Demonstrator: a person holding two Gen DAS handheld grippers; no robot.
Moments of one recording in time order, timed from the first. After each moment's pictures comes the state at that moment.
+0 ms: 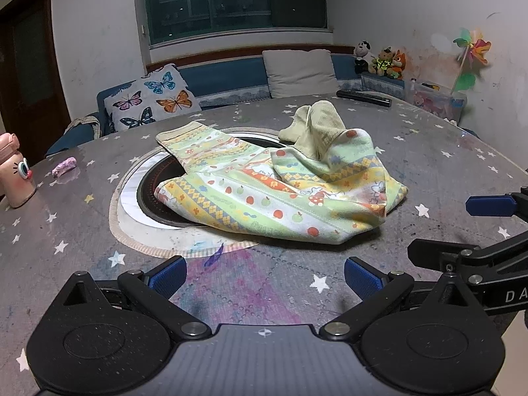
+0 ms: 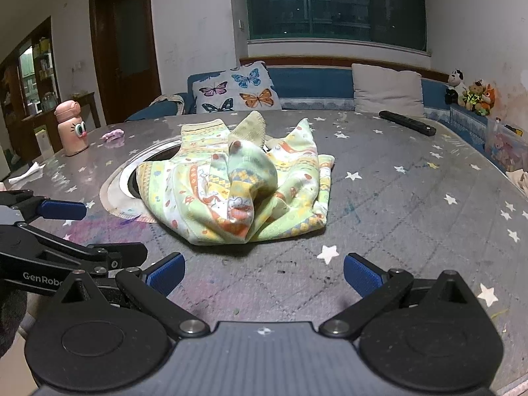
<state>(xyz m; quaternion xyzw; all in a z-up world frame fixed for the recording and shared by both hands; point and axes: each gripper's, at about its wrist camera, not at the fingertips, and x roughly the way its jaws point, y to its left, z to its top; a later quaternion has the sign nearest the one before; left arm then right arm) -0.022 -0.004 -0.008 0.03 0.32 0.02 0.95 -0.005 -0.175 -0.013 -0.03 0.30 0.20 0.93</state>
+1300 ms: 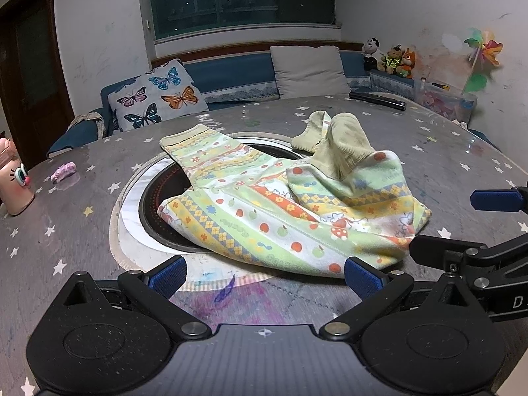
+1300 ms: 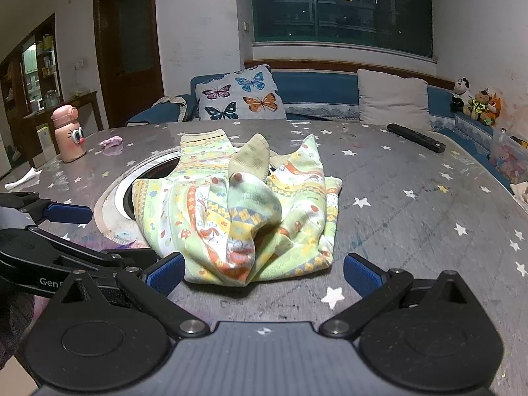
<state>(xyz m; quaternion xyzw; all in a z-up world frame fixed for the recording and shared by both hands) 0.016 0.006 0.001 0.03 0.33 0.03 0.94 0.028 -0.162 0.002 -0.04 0.30 0.21 0.93</state>
